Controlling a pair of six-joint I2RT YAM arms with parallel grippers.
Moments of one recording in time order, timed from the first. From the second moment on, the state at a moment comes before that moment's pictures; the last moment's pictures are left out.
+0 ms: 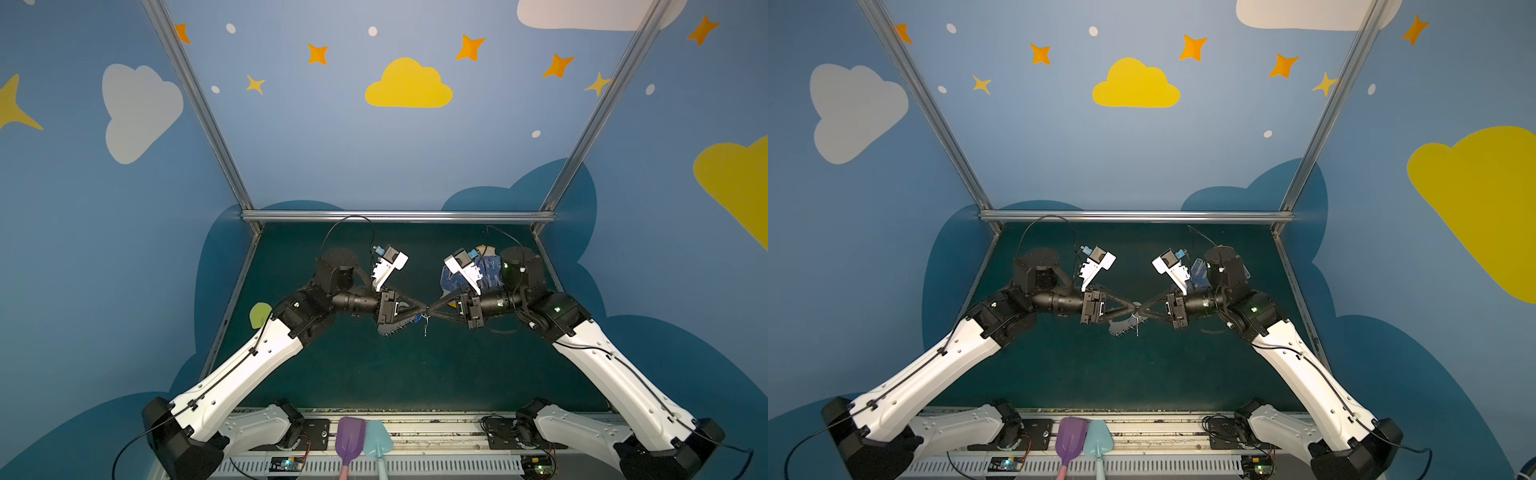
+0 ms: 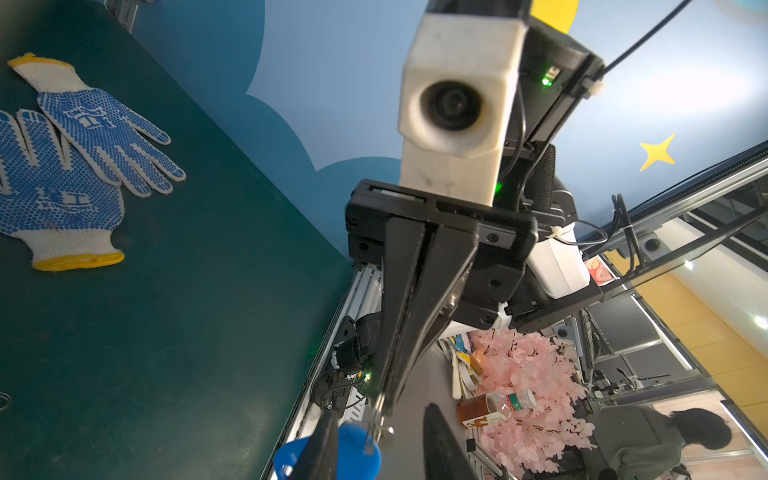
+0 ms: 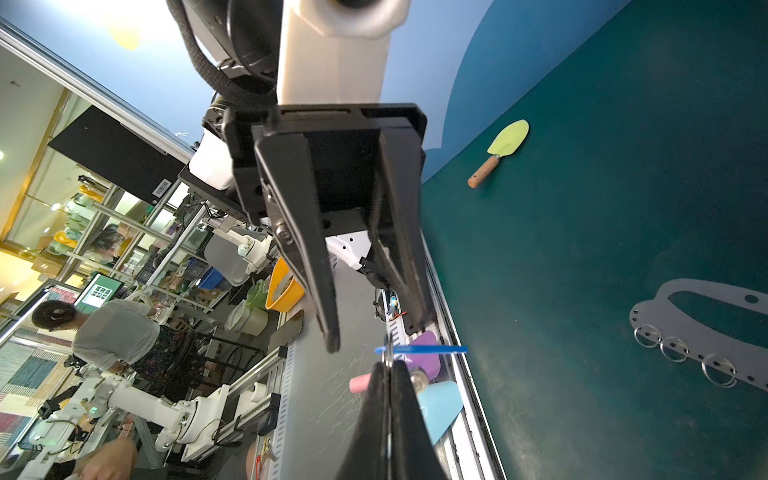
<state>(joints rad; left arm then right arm) -0.68 1.15 1.17 -0.34 0.83 -0.57 0.59 1.09 1.16 -0.56 -1.04 0.30</state>
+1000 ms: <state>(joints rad) -0.68 1.17 1.14 -0.29 0.89 -0.61 0.60 1.12 1.28 -0.70 -1.01 0.24</state>
